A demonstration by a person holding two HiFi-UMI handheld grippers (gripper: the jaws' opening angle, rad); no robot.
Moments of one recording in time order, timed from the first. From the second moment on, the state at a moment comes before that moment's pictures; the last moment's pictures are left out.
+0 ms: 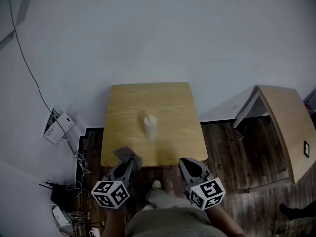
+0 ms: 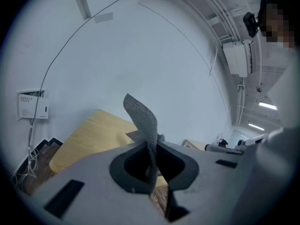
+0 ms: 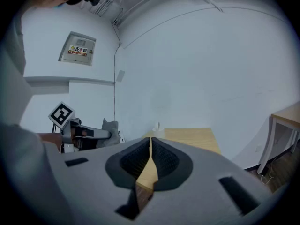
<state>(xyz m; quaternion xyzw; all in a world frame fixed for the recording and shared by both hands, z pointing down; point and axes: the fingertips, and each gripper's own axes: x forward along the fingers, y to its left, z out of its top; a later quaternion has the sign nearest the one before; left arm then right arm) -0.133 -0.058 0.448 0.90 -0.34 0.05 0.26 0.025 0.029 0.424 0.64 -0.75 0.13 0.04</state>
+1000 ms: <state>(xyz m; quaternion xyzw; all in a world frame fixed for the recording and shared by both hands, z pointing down) -0.134 -0.039 0.460 0.90 -0.34 0.06 0.27 0.021 0.047 0.434 0.65 -0.75 0.15 0.05</state>
